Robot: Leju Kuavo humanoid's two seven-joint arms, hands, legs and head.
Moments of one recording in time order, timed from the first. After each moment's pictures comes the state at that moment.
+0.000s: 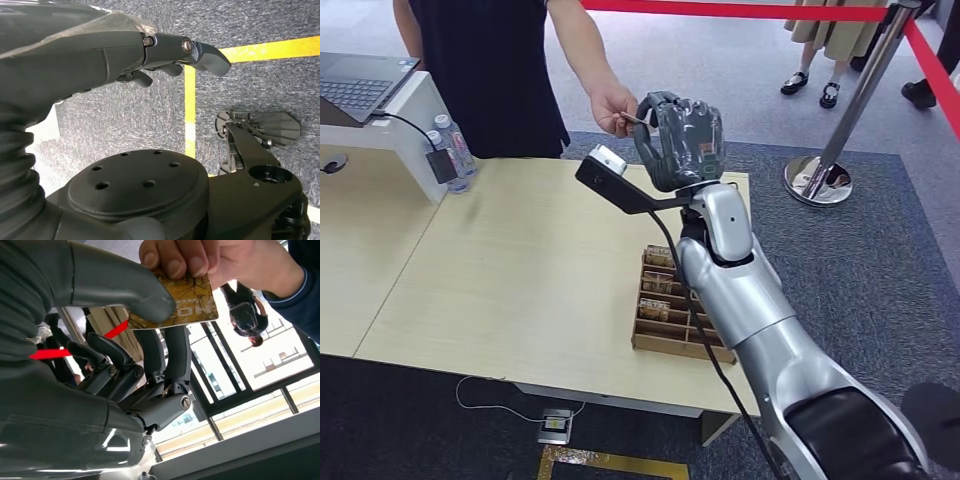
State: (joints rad) left arm -0.11 -0.19 1.25 -0.20 -1.23 0.08 -0.15; right arm -0.92 0.30 0.45 -0.74 1.15 -0.53 -0.19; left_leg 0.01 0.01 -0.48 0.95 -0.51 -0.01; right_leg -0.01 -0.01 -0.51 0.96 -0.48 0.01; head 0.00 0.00
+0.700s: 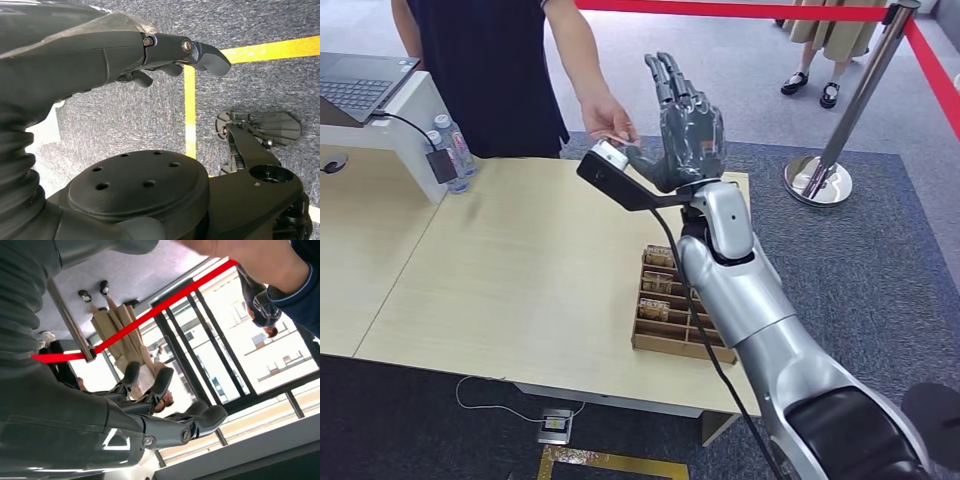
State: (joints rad) left arm -0.11 -0.19 1.25 -0.20 -1.24 0.08 -0.15; right arm -0.92 0.30 0.45 -0.75 1.13 -0.51 -0.17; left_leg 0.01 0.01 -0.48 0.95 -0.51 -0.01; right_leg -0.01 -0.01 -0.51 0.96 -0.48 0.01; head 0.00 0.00
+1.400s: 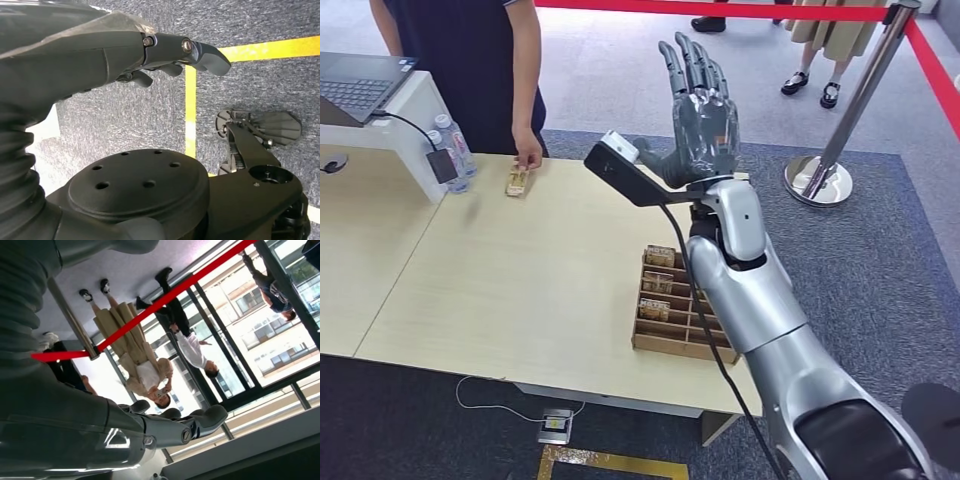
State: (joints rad) left arm -0.10 -0.19 1.25 -0.20 -1.22 0.08 -0.14; right arm -0.86 0.27 0.46 -0.93 1.14 -0.43 -0.12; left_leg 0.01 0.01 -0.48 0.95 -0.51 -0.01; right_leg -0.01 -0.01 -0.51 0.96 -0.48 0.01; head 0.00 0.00
